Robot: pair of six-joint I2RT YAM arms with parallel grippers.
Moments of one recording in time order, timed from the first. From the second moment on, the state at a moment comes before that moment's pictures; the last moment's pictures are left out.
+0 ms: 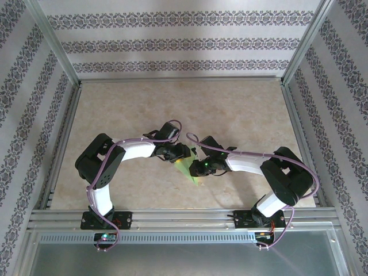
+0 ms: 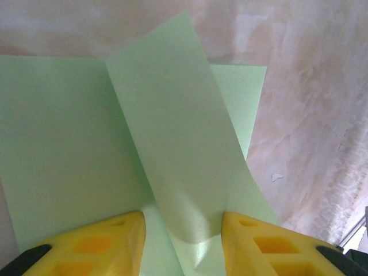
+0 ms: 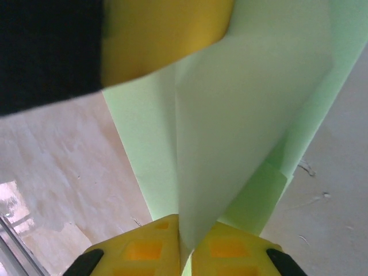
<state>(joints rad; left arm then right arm) -0.63 1.84 0.99 -0.17 0.42 -0.90 0.69 1.57 0.68 -0.21 -0.45 0.53</state>
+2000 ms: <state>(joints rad) -0.64 1.84 1.00 -0.18 0.42 -0.89 0.58 1.55 0.66 -0.18 -0.49 0.61</state>
